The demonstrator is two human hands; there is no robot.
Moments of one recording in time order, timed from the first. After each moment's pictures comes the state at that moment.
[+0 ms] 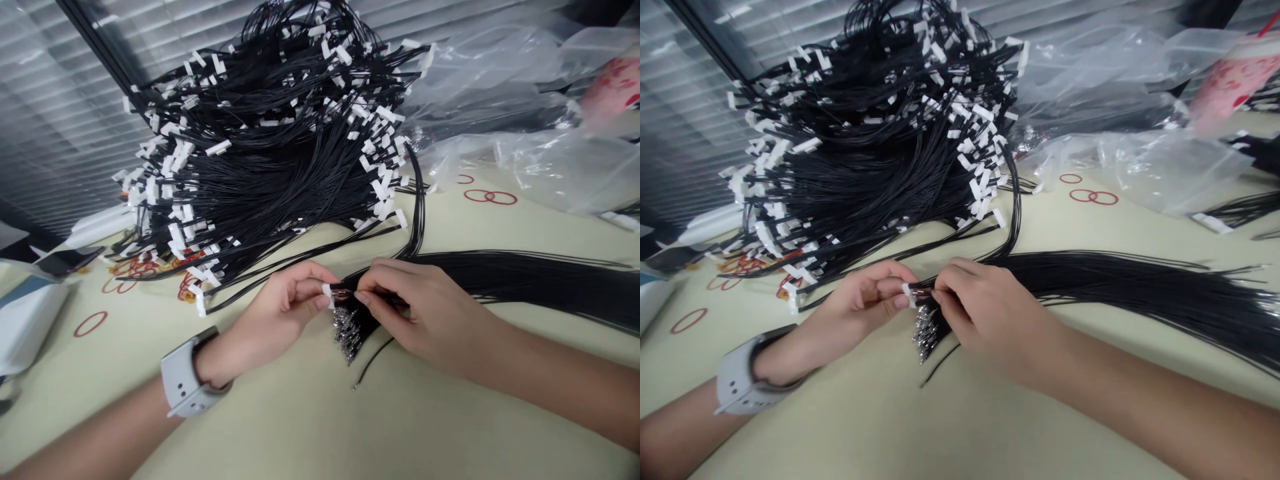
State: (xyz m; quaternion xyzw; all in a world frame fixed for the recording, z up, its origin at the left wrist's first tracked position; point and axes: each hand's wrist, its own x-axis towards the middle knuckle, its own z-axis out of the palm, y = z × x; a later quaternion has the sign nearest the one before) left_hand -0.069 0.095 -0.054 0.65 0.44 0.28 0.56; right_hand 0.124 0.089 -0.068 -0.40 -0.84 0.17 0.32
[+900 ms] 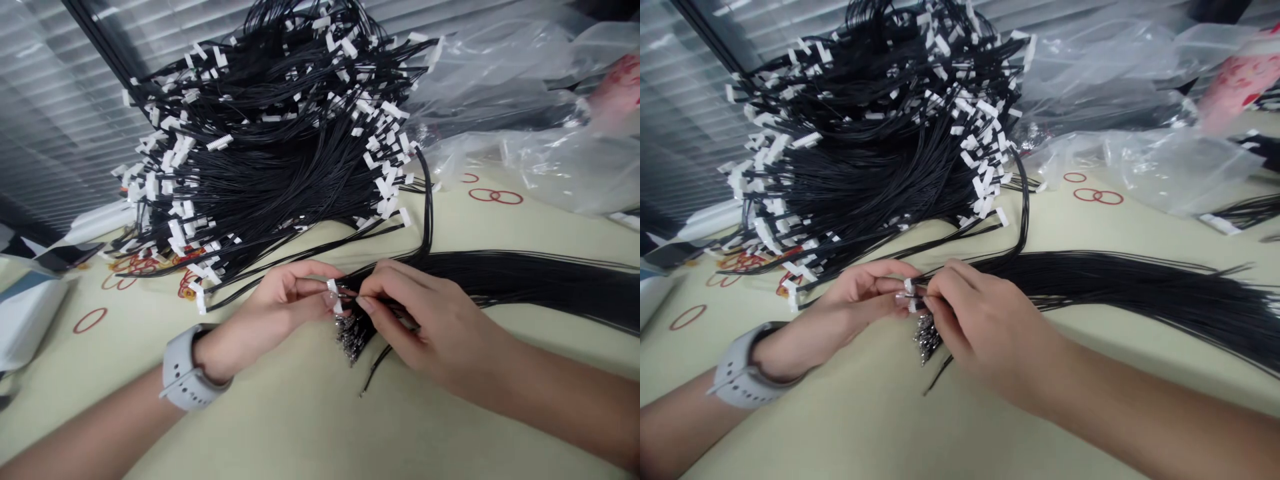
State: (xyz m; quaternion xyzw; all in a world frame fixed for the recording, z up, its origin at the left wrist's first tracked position) left_hand -0.072 0.096 -0.053 0.53 0.42 0.32 0.66; right_hand 0.121 0.083 -0.068 -0.37 -0.85 0.14 0.34
